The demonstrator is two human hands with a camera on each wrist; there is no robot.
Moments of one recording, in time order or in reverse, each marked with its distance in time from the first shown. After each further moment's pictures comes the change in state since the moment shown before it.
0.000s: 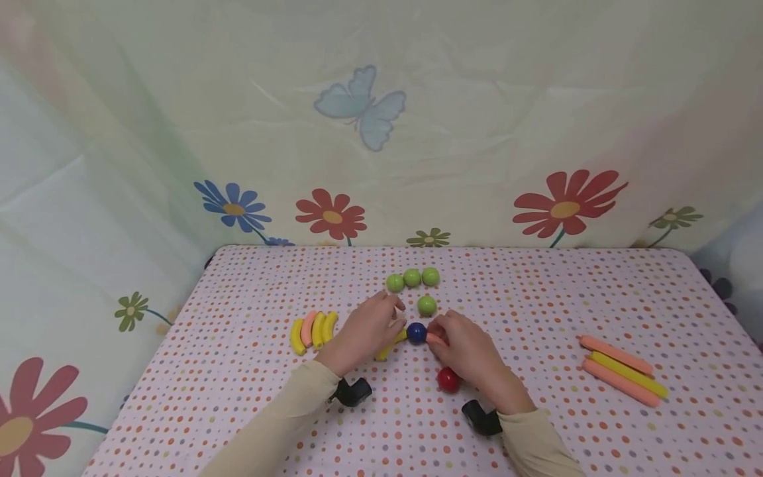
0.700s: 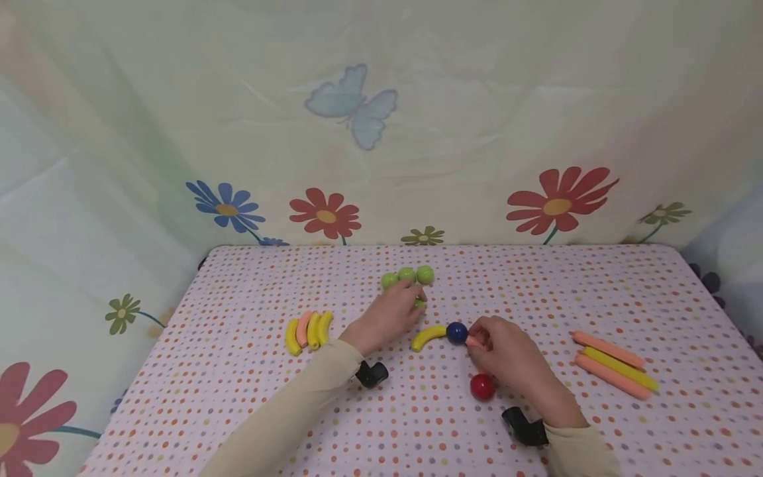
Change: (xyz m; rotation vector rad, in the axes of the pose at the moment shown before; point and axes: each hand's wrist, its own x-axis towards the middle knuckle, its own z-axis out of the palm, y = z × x) left_hand 0.042 0.015 0.018 0.061 -0.086 0.083; right_hand -0.030 0.041 -0.031 -0.026 0.018 0.103
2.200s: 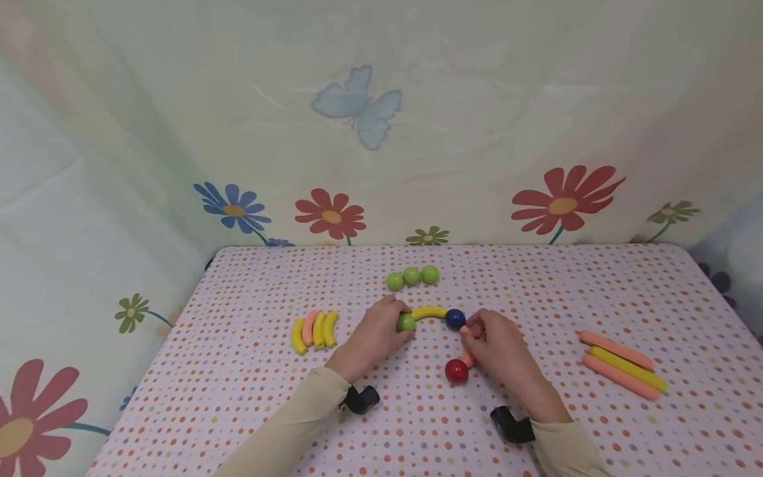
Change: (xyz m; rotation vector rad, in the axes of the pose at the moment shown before) left_hand -0.044 -0.010 0.006 -0.130 0.104 -0.074; right_hand 0.008 -0.010 0.015 0.070 0.136 0.033
